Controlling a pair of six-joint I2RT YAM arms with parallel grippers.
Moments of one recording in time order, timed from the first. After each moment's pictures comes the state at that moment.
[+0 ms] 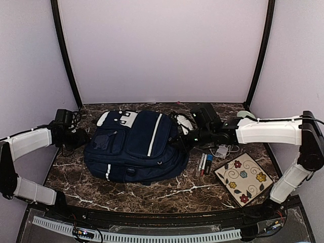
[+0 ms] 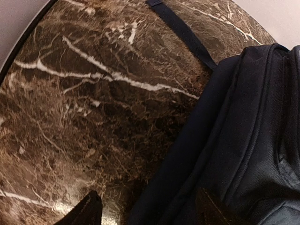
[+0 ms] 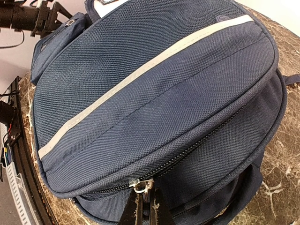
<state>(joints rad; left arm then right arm) -0.07 1.26 0.76 -0.42 -0.01 -0.53 0.88 1.59 1.09 -0.18 -0.18 0.17</state>
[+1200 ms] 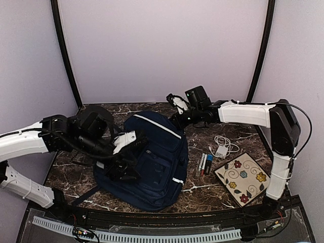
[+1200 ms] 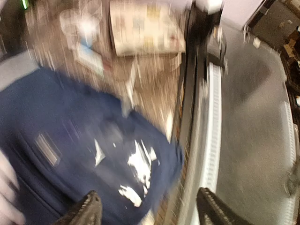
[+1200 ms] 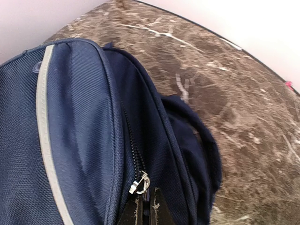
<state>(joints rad) -1.06 1.17 1.09 -0.79 0.31 0.01 0.71 1.91 1.45 -0.20 -0.23 -0.02</state>
